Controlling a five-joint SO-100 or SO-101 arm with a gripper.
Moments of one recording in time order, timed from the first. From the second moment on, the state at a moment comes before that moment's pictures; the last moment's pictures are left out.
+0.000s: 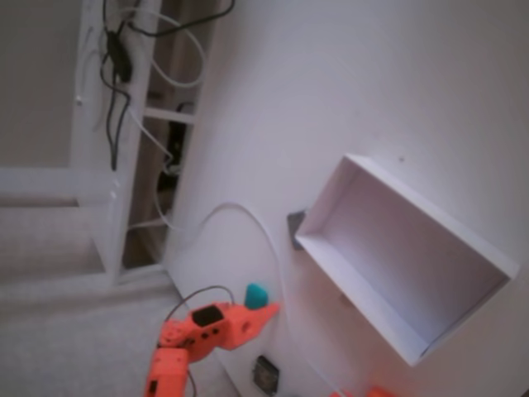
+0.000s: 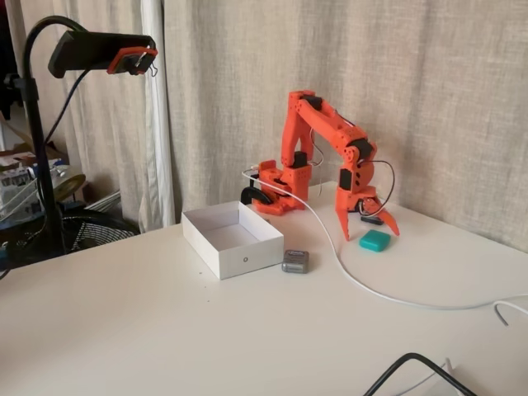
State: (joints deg) arm -6.0 84.3 114.0 65.8 -37.7
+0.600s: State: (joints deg) arm -5.1 77.5 107.6 72.8 -37.7
